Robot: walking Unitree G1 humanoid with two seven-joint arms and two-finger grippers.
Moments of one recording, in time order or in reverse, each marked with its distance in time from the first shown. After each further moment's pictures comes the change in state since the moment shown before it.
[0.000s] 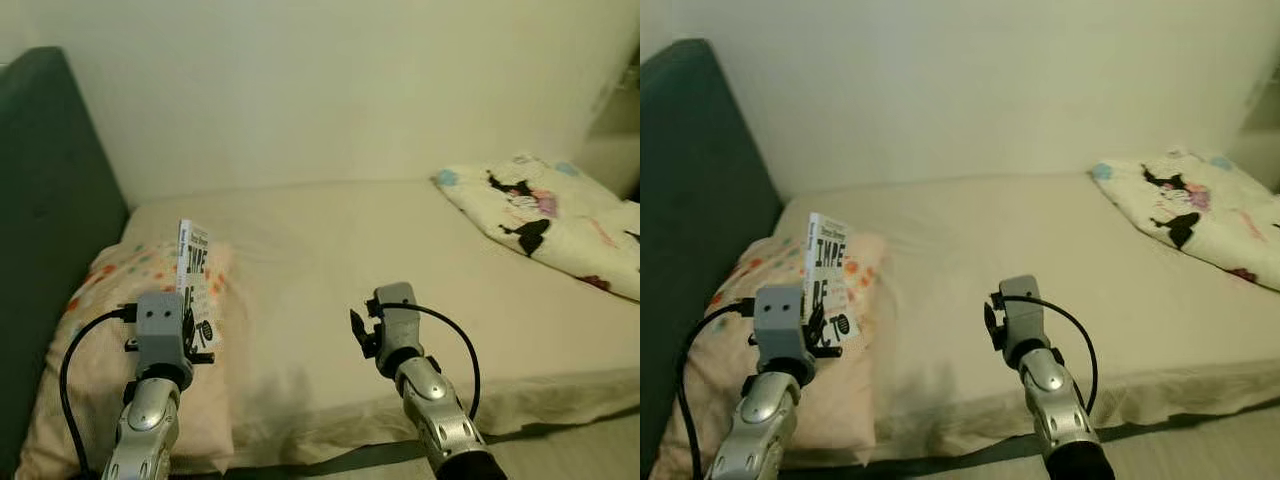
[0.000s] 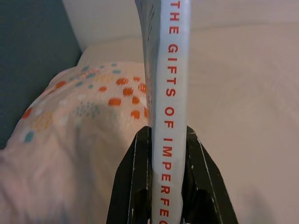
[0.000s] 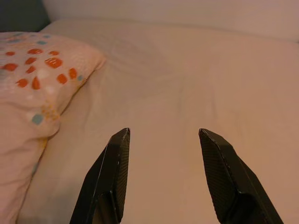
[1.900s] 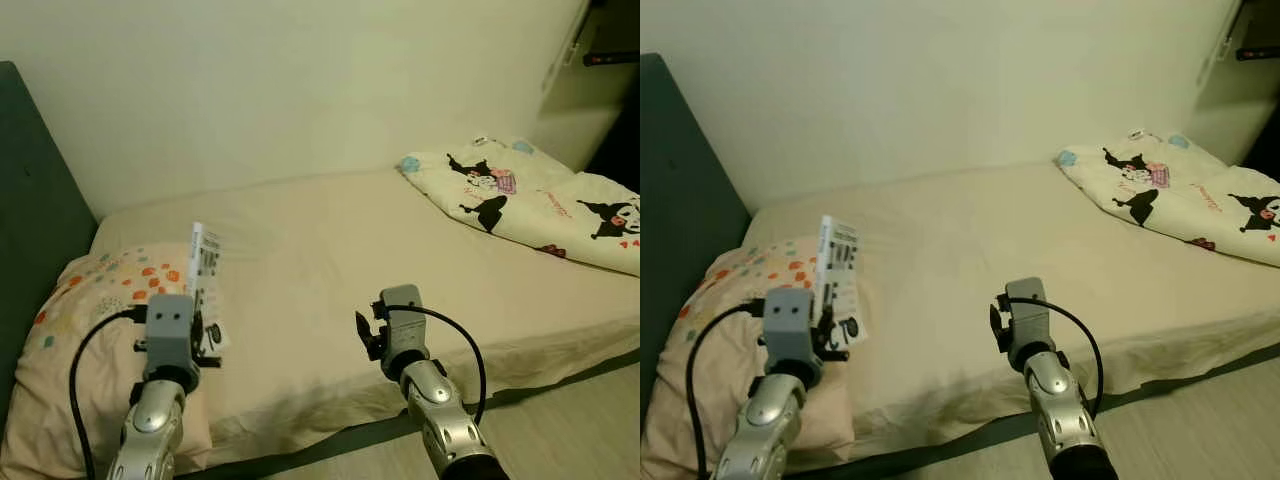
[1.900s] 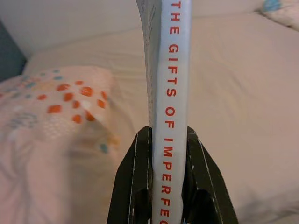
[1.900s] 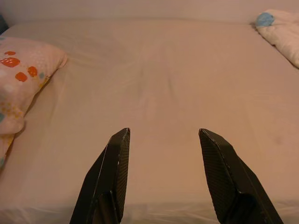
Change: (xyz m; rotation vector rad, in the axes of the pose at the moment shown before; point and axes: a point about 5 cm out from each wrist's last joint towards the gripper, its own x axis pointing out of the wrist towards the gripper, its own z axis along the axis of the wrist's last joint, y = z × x) left arm -0.004 -0.011 -0.006 -0.031 0.026 -0.056; right arm -0.004 -0.007 -0.004 0.010 0.009 -0.027
